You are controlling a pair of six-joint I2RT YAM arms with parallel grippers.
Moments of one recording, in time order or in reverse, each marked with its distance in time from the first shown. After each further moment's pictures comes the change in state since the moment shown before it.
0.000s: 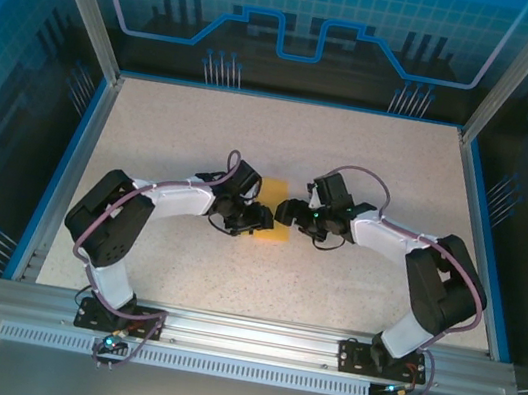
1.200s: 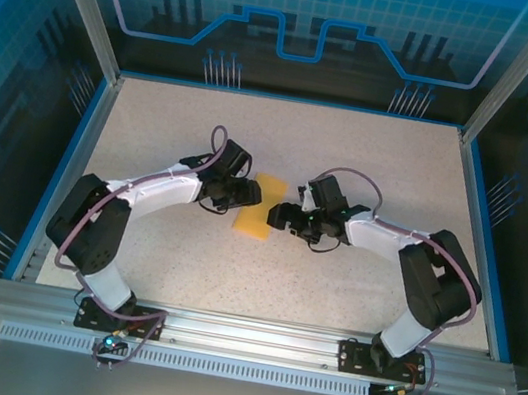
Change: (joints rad) left arm 0.080 -0.089 0.074 -0.092 -0.231 0.045; right arm 0.035 0.046 -0.008 0.062 -0.080 -0.022
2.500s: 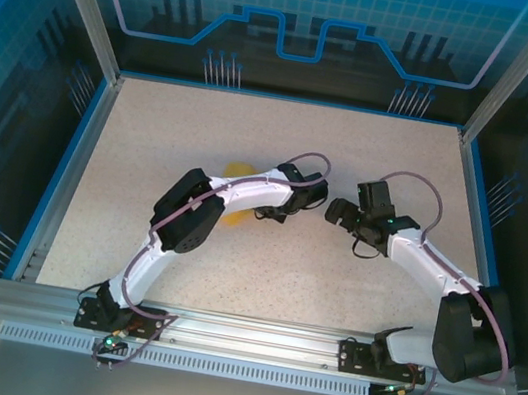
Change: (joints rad) left arm -0.314 0.610 0.737 -0.692 -0.695 0.148; right arm -0.242 -0.328 -0.115 -0.232 0.481 -0.071
